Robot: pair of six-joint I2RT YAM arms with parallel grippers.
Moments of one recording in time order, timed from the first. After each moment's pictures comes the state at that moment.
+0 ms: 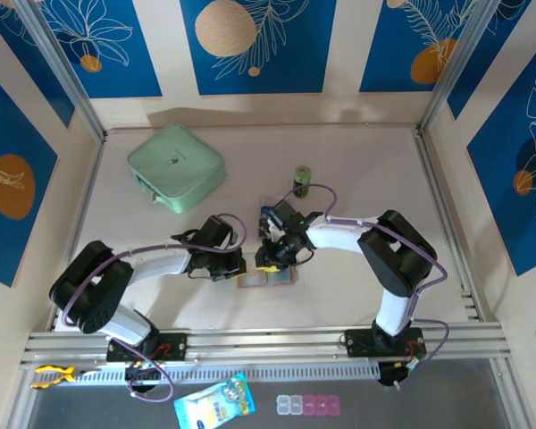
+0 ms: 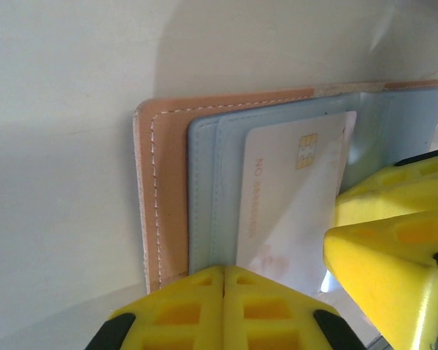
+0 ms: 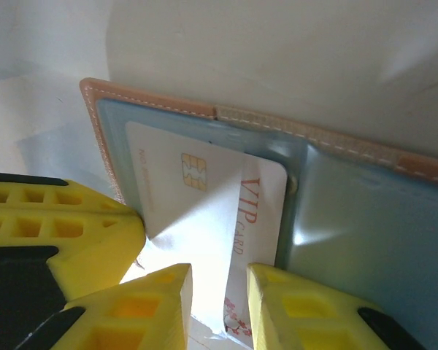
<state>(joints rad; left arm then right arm) -0.67 1.50 0.64 -0.24 0.39 -0.86 0.75 1.78 0.98 -0.40 -0.51 0.76</state>
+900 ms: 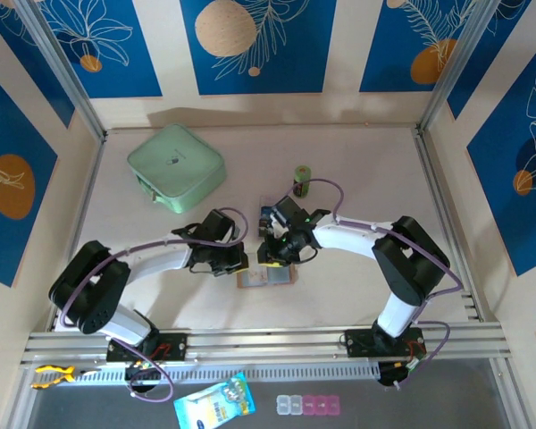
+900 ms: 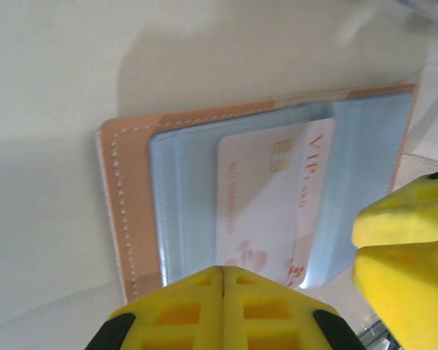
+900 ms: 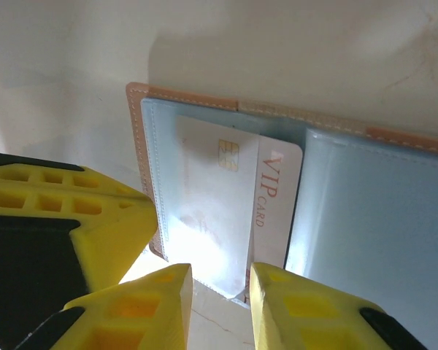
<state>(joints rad) -0.67 1.50 0.72 -0.31 0.40 -0.86 0.75 1.69 0.98 -0.44 -0.48 0.75</state>
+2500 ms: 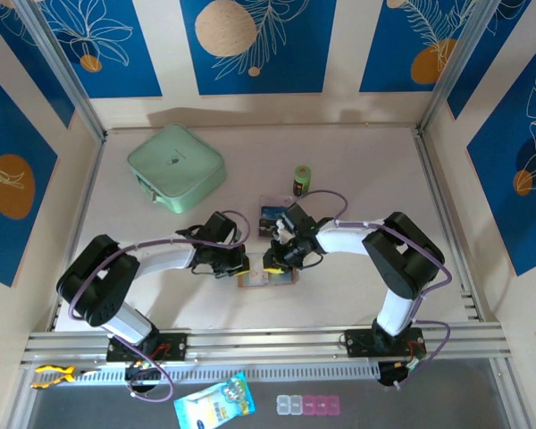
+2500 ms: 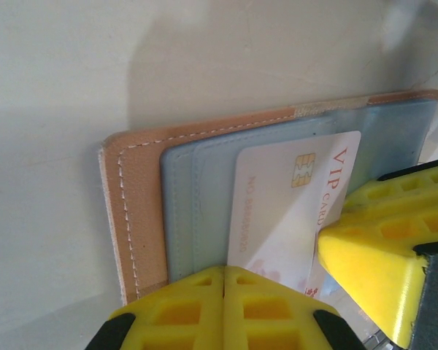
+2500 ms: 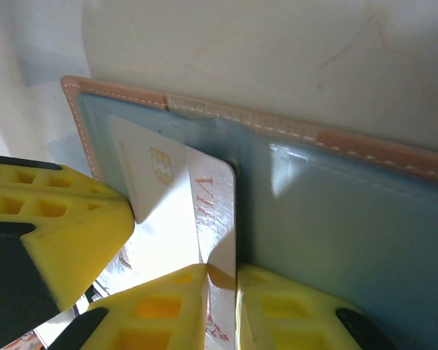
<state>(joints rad) -0.67 1.55 0.70 -0.26 0.42 -0.86 0.70 1.74 0.85 -0.25 -0.61 0.80</state>
